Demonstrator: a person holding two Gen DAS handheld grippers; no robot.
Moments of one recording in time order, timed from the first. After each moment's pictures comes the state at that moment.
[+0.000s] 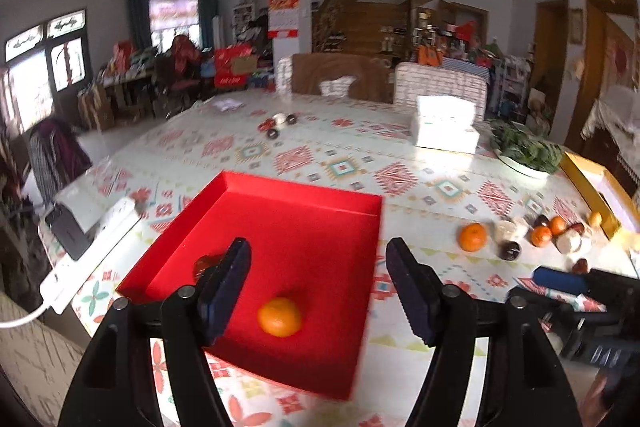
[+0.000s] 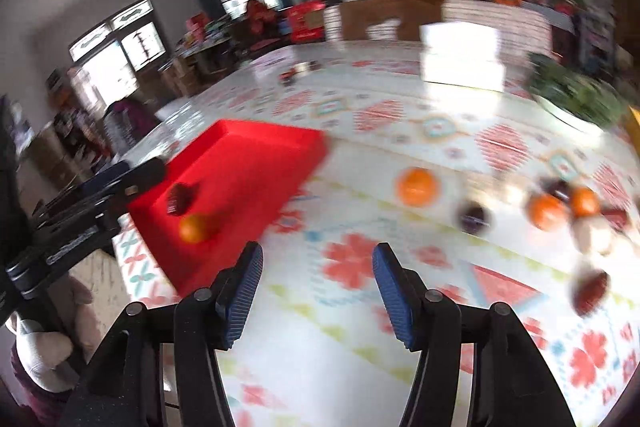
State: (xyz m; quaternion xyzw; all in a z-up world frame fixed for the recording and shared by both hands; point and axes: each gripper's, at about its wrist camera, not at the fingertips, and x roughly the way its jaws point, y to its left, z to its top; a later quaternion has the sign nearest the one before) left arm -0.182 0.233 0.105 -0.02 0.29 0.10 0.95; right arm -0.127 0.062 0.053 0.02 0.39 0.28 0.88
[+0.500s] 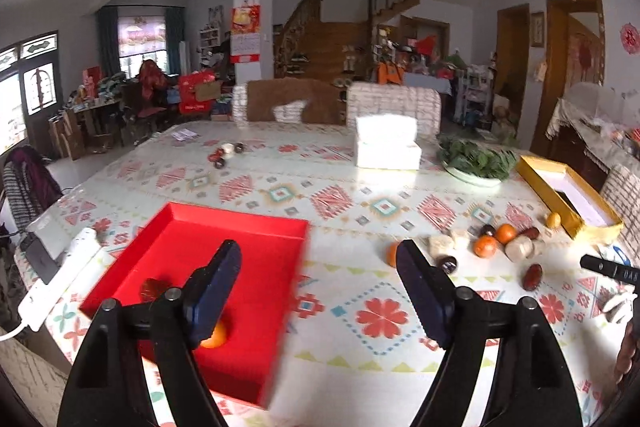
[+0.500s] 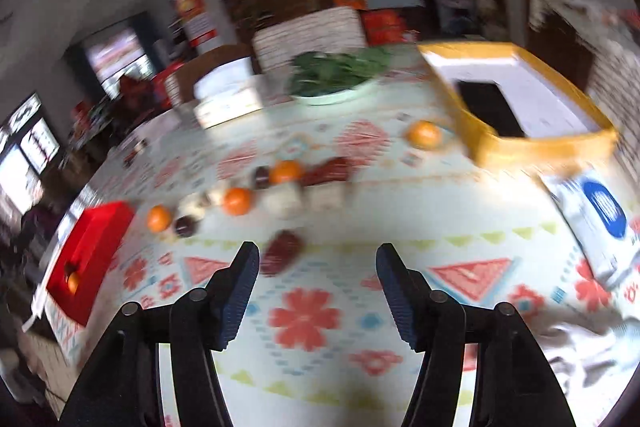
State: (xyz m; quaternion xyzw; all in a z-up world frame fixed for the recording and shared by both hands) left arm -0.180 0.178 0.117 -0.01 0.26 0.03 0.97; right arm -0.138 -0.172 0.048 0.13 0.37 0.06 0.92
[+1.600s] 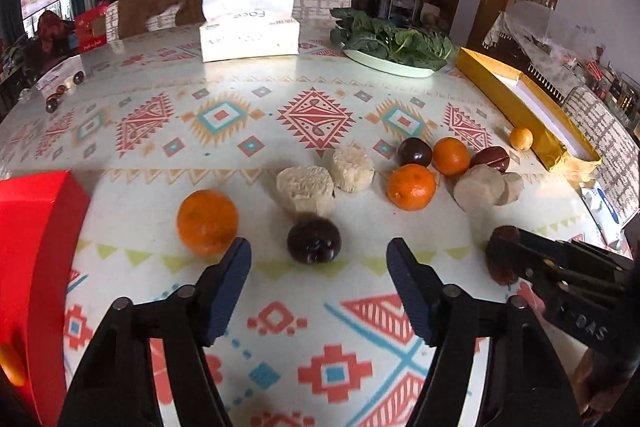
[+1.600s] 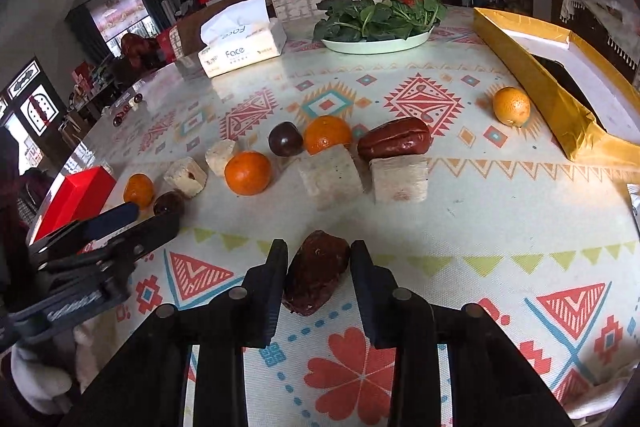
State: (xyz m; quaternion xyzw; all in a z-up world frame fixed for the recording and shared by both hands) left arm -0.042 0.058 0.015 0.00 0.42 -0.12 0.90; right arm -0.074 -0.111 0.002 0.09 0.42 0.09 0.90
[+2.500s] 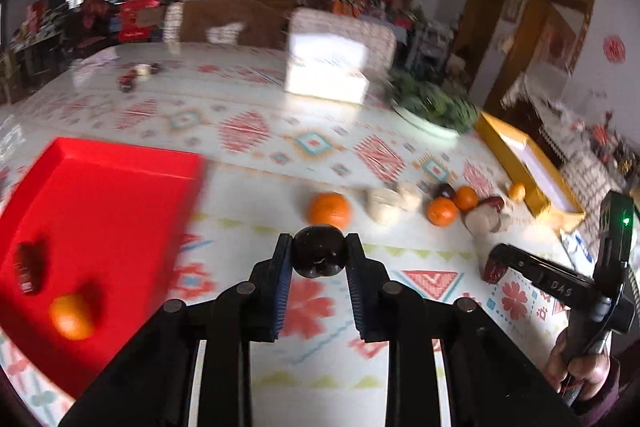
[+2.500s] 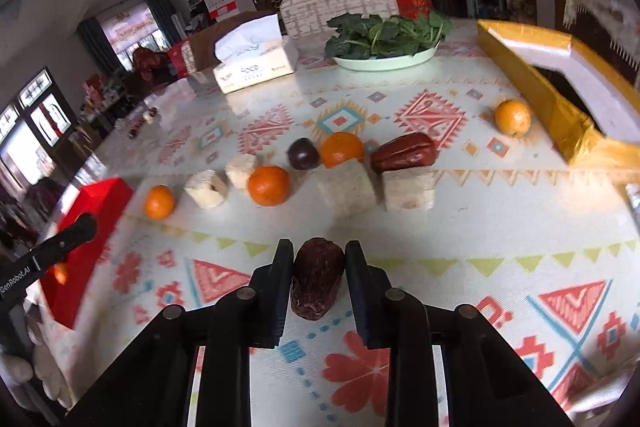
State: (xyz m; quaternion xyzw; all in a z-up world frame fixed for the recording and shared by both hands) left arm -0.113 0.164 0.068 -0.09 0.36 -0.07 0.93; right arm -0.087 -0.111 0.013 0.11 0.40 0.12 0.90
